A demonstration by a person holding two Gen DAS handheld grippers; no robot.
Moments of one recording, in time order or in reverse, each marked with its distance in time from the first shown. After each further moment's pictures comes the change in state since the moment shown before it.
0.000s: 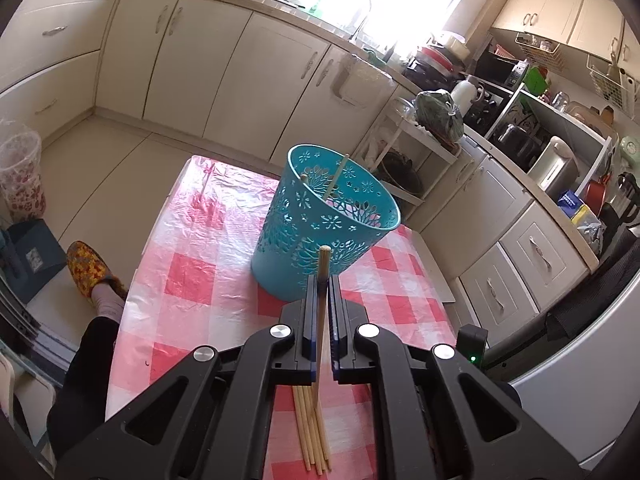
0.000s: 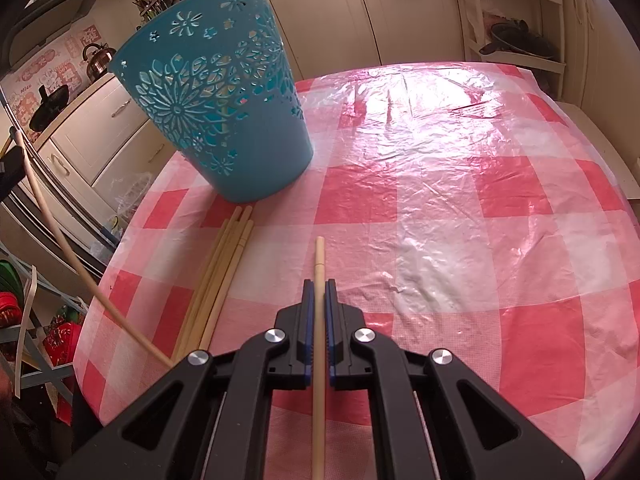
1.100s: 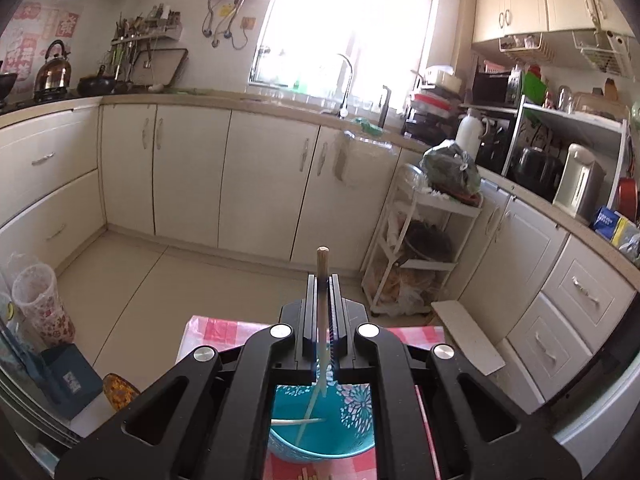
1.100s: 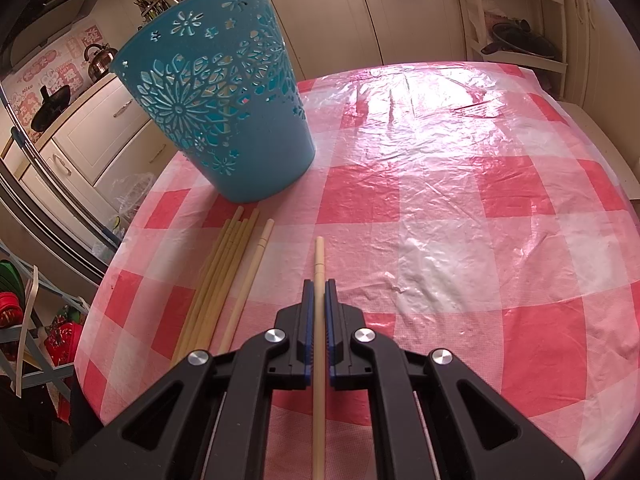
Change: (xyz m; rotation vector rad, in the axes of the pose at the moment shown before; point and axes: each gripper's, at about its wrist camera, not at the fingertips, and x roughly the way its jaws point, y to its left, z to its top) left arm 0.045 -0.078 0.143 0.210 -0.240 0.175; right arm 0.000 0.001 -0.001 -0.001 0.000 0.002
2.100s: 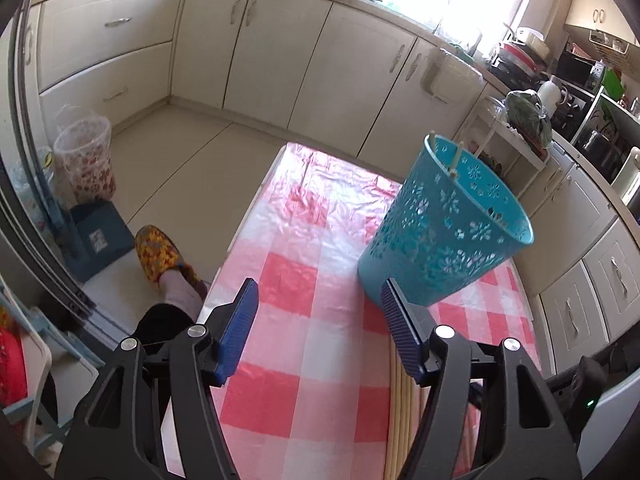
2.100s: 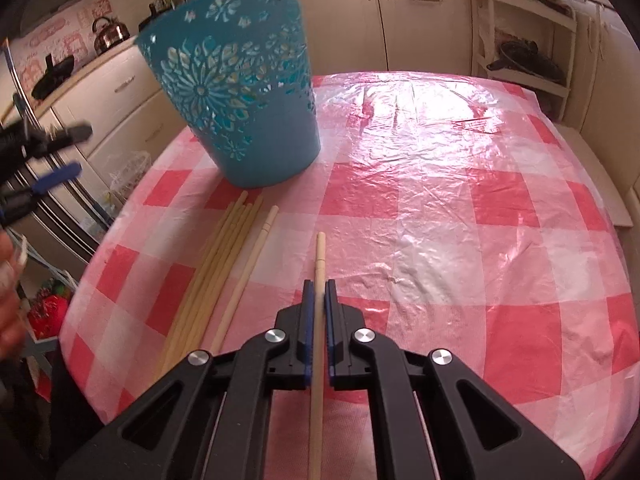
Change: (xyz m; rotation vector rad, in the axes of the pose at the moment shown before) left arm -0.025 0.108 -0.172 -0.249 0.293 0.143; right arm -0.021 0.007 -0.003 -0.031 -0.008 0.019
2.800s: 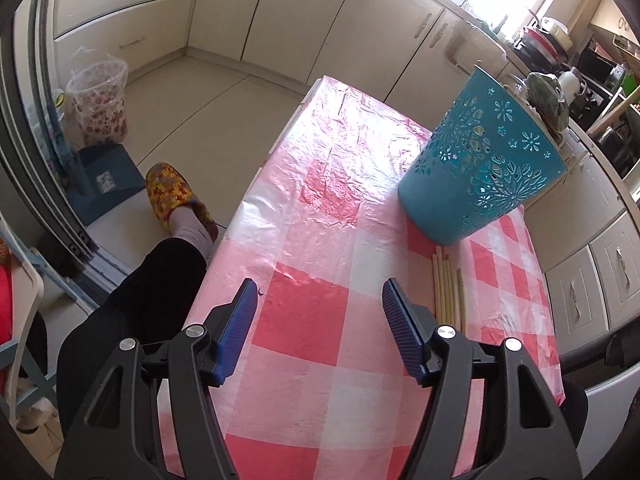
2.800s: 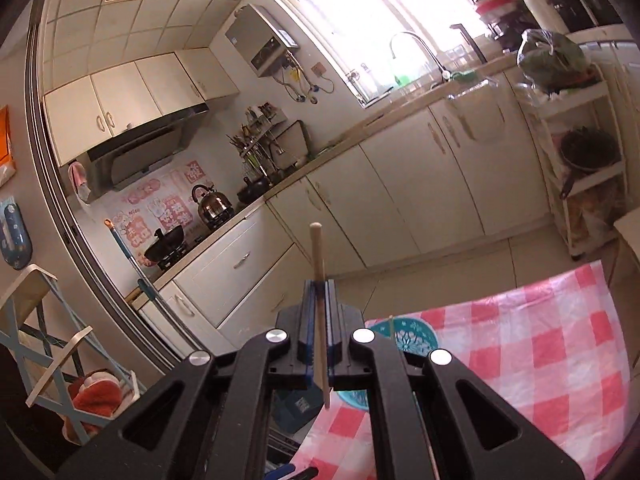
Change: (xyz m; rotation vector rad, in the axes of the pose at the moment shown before) left arm 0.011 0.038 -0.055 -0.075 0.123 0.010; right arm -0.148 0.059 0.188 0.052 -0.491 0.342
